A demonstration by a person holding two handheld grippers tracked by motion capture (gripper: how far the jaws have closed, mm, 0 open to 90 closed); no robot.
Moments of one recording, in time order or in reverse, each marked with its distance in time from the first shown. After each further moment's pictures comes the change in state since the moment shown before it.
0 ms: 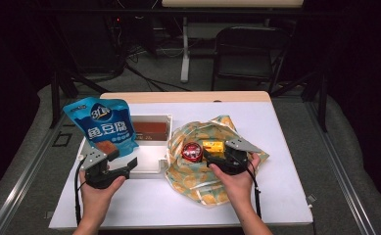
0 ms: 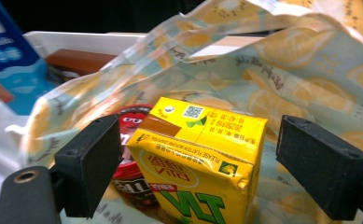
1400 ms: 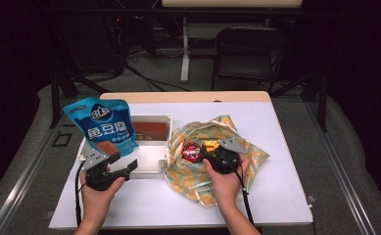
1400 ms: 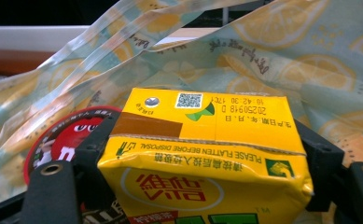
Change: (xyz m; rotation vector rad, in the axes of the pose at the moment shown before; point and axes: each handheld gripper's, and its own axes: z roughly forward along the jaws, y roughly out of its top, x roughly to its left) left arm 0.001 -0.005 0.000 0.011 -0.004 -0.038; right arm 0.014 -0.011 0.029 0.000 -0.187 0.039
